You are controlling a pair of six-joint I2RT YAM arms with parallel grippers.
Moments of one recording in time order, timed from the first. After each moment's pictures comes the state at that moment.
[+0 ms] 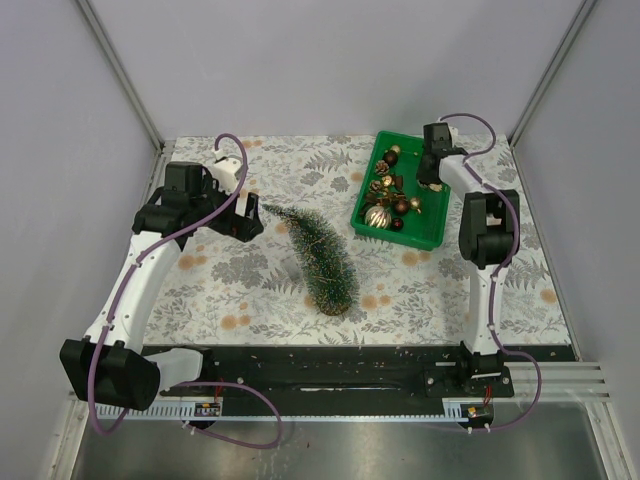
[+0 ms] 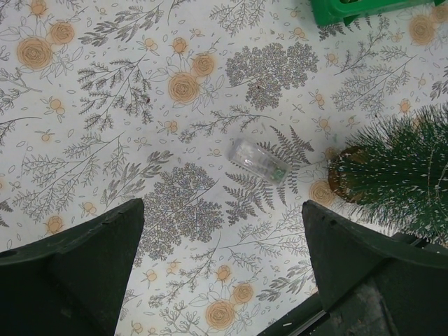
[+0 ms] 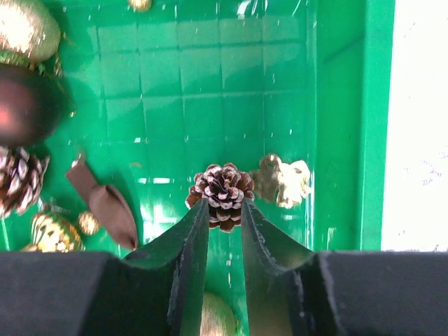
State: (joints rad) left arm -0.14 1.20 1.20 -0.75 0.41 0.16; right arm 0.10 2.31 1.91 -0.44 0.26 0.35
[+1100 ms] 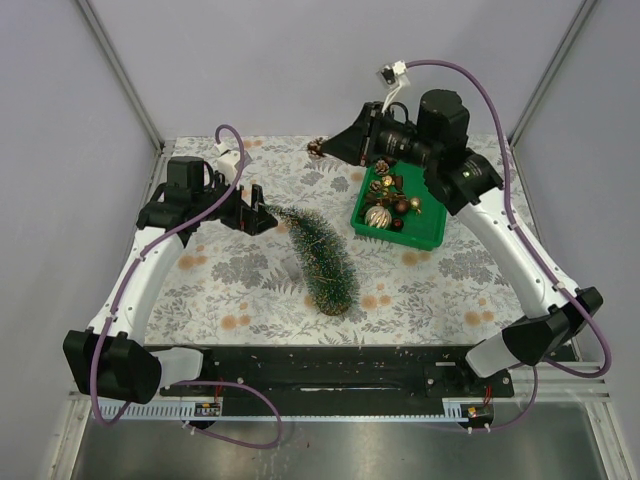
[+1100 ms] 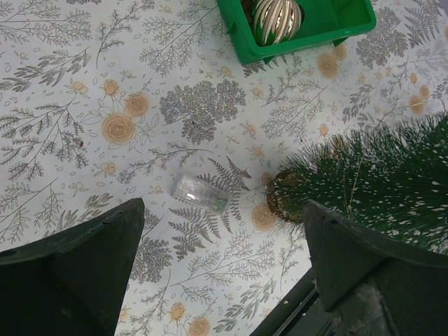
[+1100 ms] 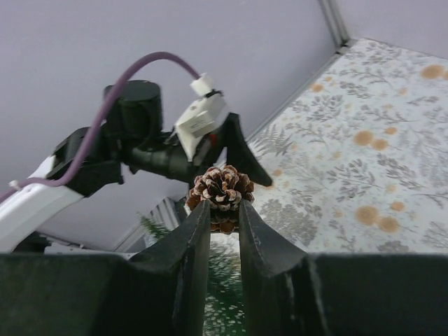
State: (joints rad) left arm -0.14 1.24 1.20 -0.65 0.63 0.05; right arm 0.53 1.50 1.75 -0.30 -0.54 0.54
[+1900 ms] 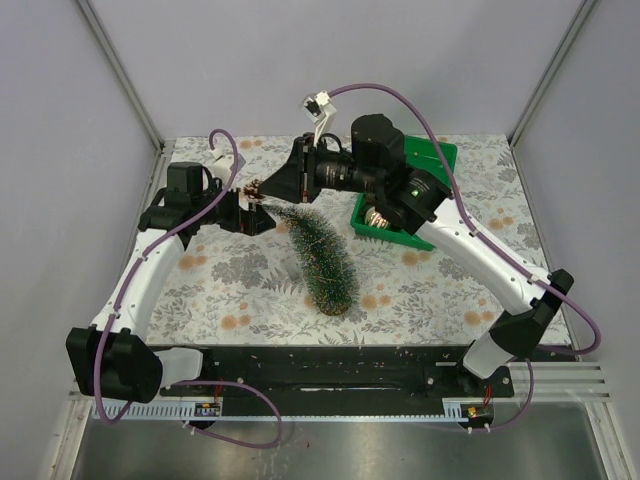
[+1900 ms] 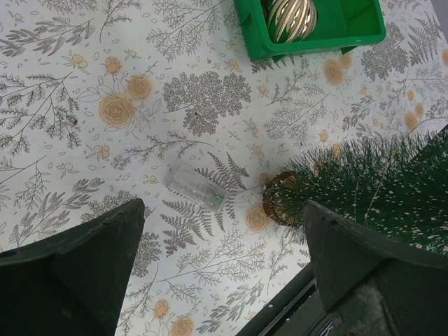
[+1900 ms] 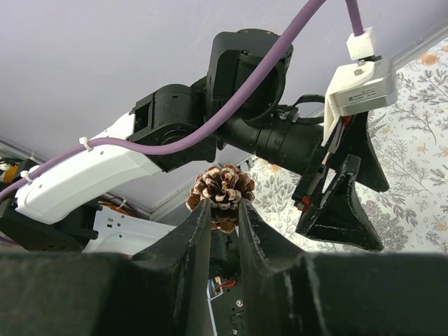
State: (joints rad) left arm -0.12 1.24 1.14 -0.60 0.62 -0.04; right arm 0.86 1.60 1.84 -0.29 -0.47 0.55
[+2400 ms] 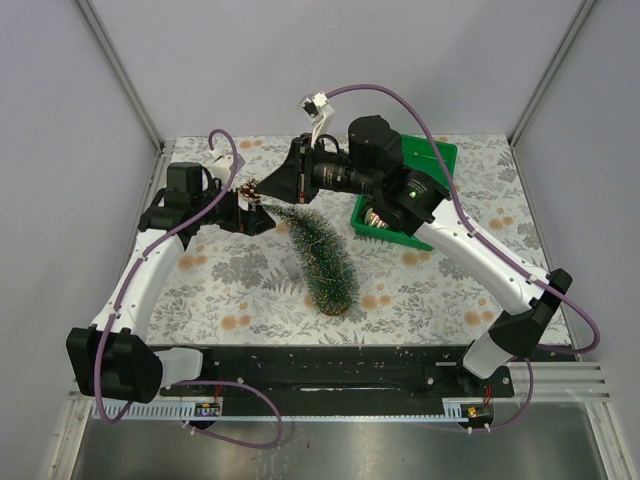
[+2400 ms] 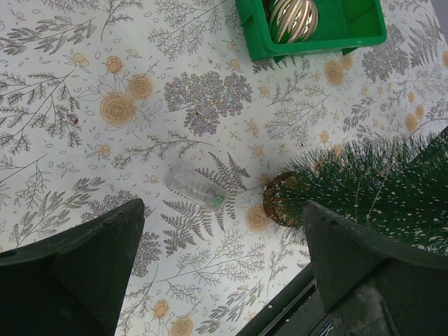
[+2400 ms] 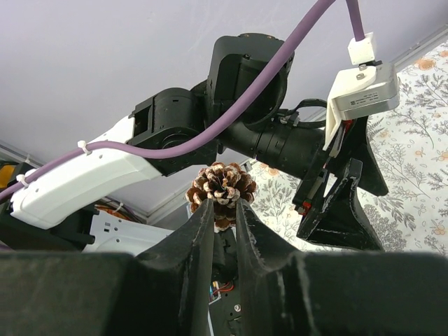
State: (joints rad) left arm -0.11 1.24 1.13 -0.60 0.62 -0.05; right arm 0.88 1.61 1.84 -0.28 -0.44 0.55
